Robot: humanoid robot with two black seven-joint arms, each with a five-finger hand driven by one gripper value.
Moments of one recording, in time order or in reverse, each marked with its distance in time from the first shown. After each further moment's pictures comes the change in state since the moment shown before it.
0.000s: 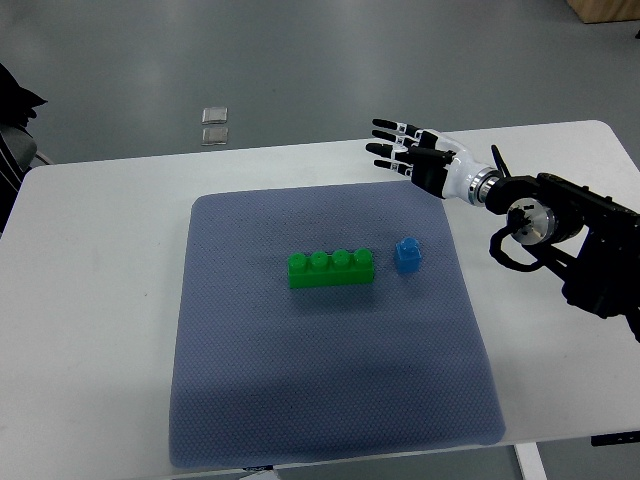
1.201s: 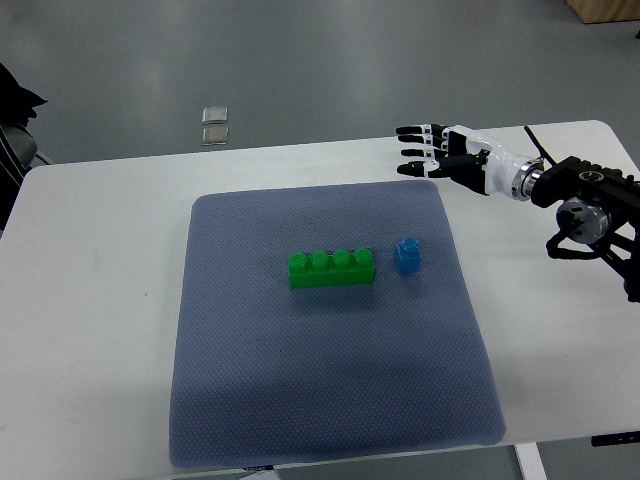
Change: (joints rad) left arm -0.001 0.000 0.000 -0.010 0.000 -0.006 -0.006; right arm -0.015 -0.171 -0.012 0.068 -0.375 0.128 0.048
